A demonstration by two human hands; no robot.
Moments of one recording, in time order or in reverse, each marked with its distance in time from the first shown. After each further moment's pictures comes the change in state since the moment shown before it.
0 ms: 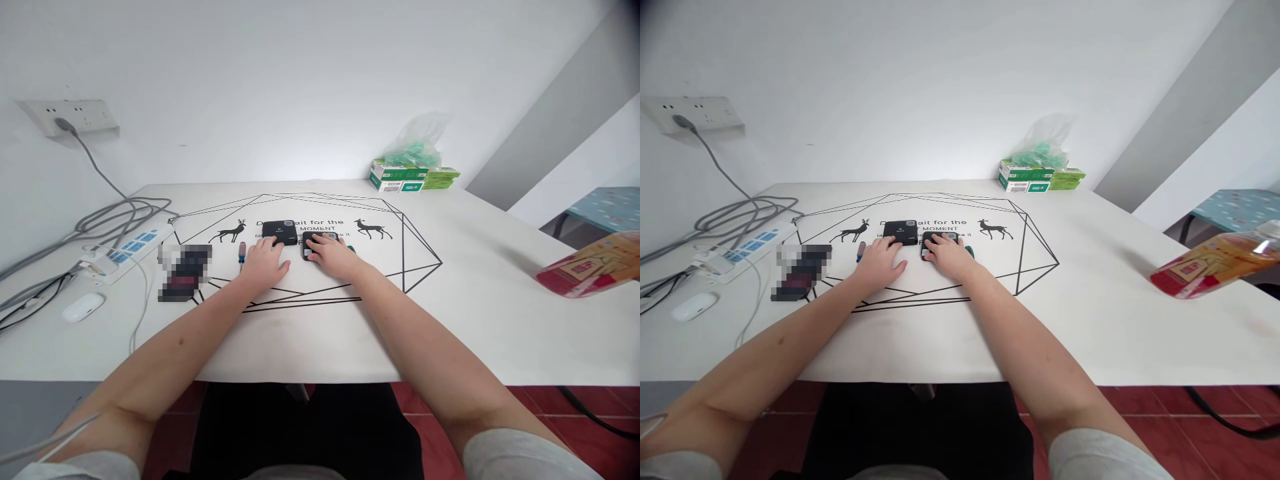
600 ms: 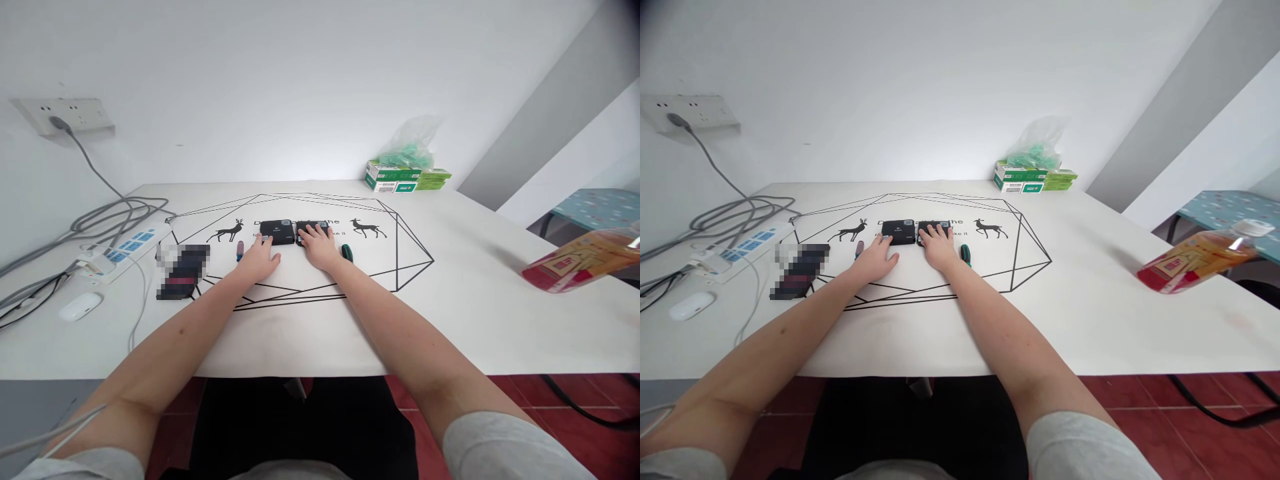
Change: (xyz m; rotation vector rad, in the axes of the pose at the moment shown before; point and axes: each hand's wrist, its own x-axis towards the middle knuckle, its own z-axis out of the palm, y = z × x) left_hand 0.015 -0.014 0.005 -0.108 -0.144 -0.223; right_hand 0.041 -0.004 0.030 -0.011 0.139 0.113
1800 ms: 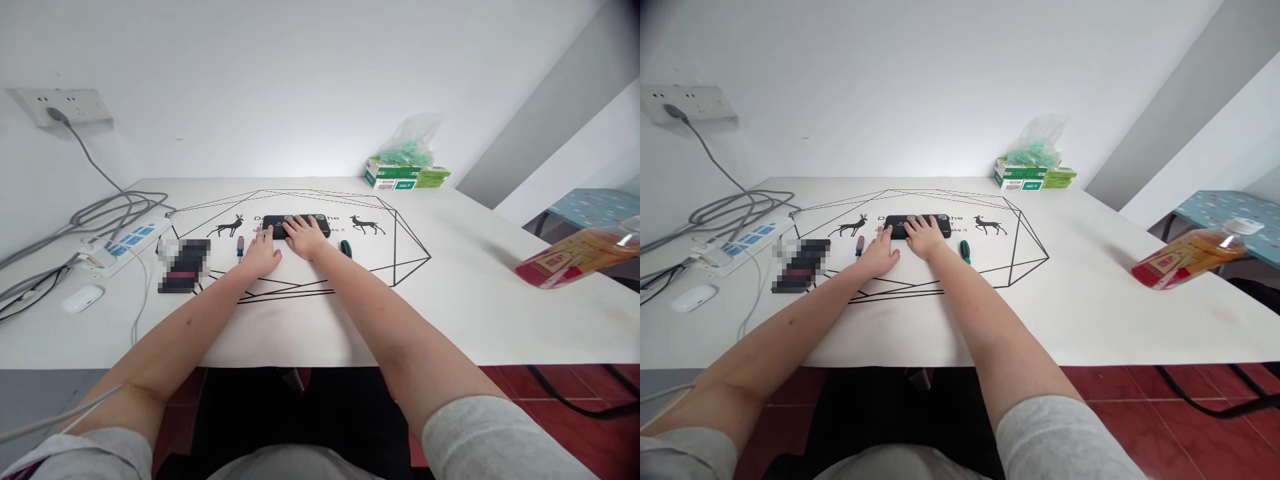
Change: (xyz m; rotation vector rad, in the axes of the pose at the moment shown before) left_hand 0.012 -0.006 0.022 -0.086 0.031 0.024; right_hand 0.026 -0.022 -0.002 -0.137 -0.014 -0.257
